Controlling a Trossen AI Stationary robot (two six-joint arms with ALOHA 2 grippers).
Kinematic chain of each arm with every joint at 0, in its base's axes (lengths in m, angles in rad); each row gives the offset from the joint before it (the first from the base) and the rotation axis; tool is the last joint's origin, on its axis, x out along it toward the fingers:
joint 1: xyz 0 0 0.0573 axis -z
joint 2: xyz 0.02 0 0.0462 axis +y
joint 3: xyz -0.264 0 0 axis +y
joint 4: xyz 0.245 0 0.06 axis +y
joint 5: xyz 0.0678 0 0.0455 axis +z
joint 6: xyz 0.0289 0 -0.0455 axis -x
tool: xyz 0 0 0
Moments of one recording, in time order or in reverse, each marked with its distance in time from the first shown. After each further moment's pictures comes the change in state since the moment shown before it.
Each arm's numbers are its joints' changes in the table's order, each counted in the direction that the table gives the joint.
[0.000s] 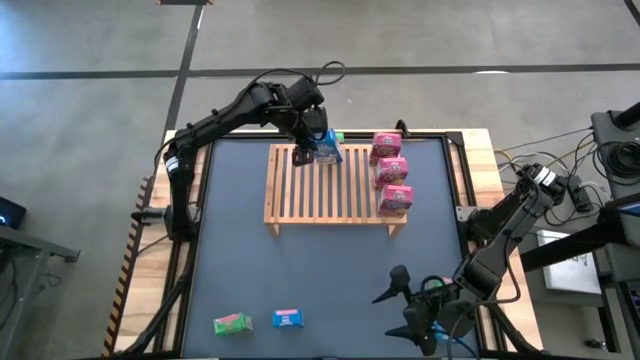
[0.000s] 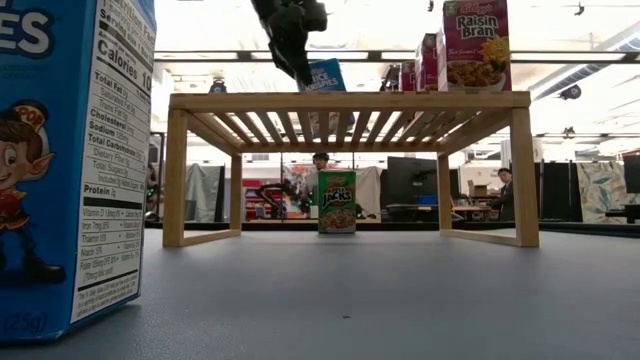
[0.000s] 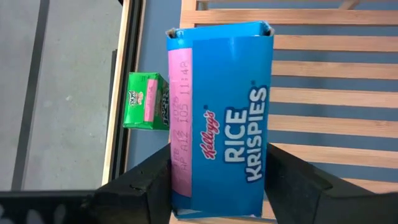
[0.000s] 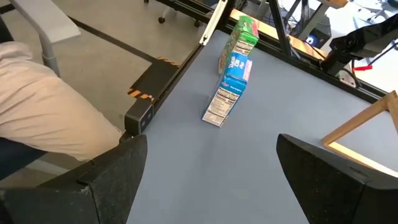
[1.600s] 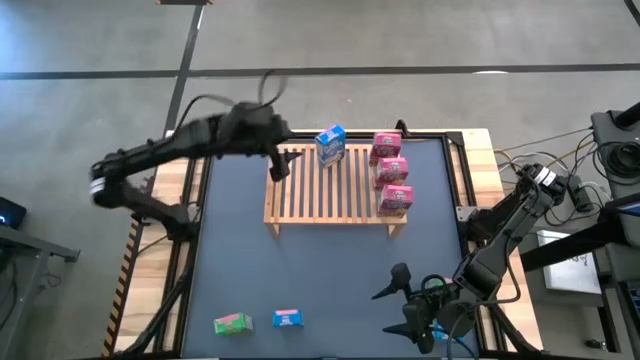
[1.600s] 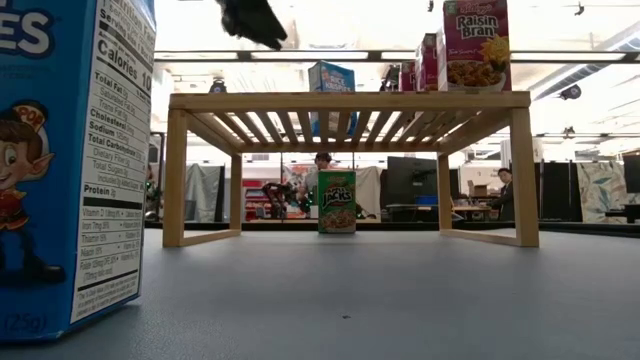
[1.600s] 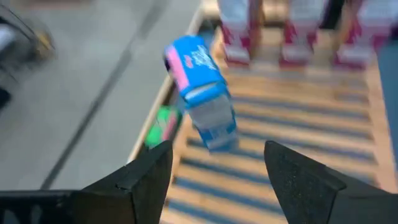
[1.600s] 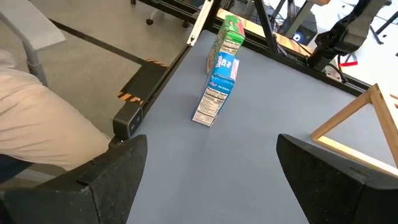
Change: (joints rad) left arm 0.106 -0.593 0.745 -0.604 0.157 0.220; right arm 0.000 0.000 -0.001 0.003 -0.049 -0.030
